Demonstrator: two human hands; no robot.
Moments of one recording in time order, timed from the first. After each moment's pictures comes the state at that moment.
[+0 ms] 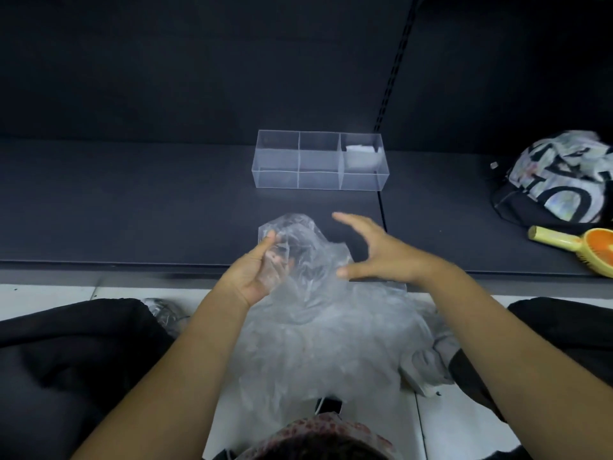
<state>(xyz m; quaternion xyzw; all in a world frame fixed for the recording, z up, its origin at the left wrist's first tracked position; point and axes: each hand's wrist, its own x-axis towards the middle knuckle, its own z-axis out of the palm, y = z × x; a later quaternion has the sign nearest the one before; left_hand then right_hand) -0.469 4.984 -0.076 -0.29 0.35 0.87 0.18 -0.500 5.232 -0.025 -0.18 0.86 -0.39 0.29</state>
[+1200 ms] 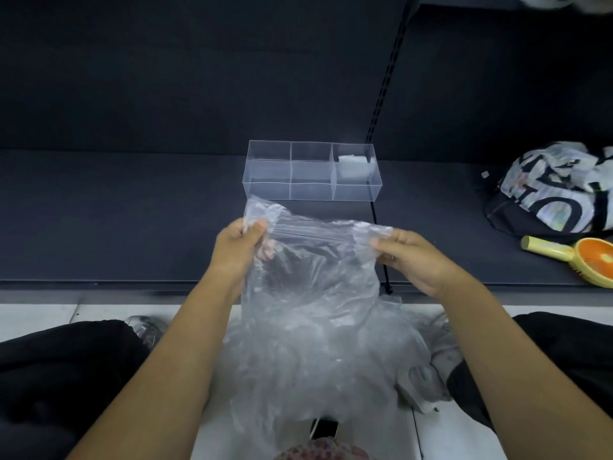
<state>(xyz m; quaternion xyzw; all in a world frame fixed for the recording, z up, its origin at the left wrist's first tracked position) -0.493 4.987 -0.031 -0.22 0.69 0.70 0.01 -0.511 5.258 -0.020 0.01 0.74 -0.63 0.25</state>
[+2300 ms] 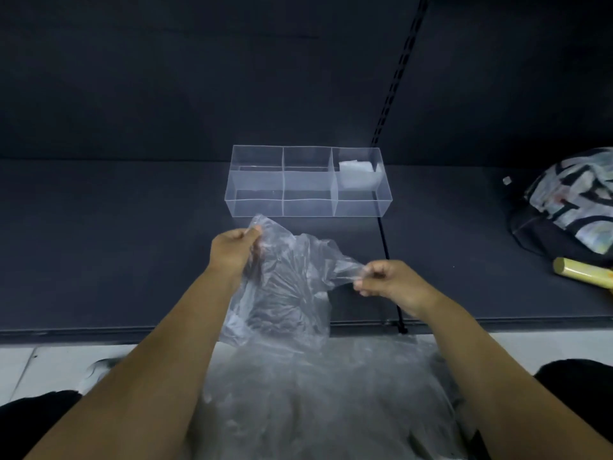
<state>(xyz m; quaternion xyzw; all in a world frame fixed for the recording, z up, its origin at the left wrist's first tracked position) -0.615 4.974 -0.114 -0.34 0.72 0.61 0.03 -0.587 5.256 -0.116 0.04 0.76 -0.58 0.29</state>
